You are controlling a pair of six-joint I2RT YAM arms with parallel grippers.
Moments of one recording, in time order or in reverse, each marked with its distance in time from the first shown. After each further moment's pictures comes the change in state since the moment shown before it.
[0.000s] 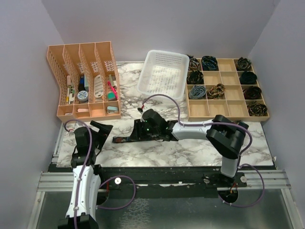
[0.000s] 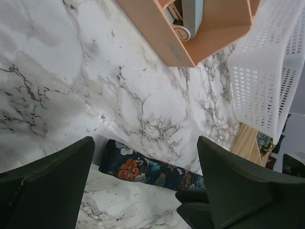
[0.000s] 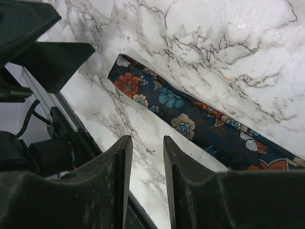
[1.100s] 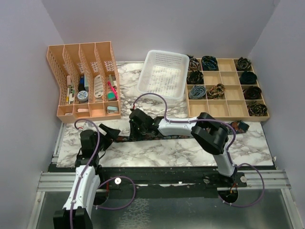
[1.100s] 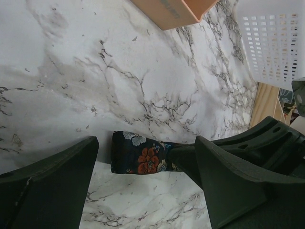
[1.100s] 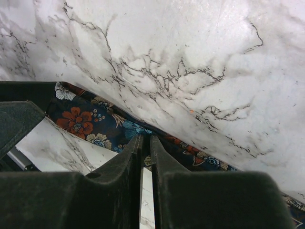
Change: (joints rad) left arm -0.082 0.042 -0.149 0.204 0.080 0.123; right arm 0.022 0.231 0.309 -0.318 0.166 -0.033
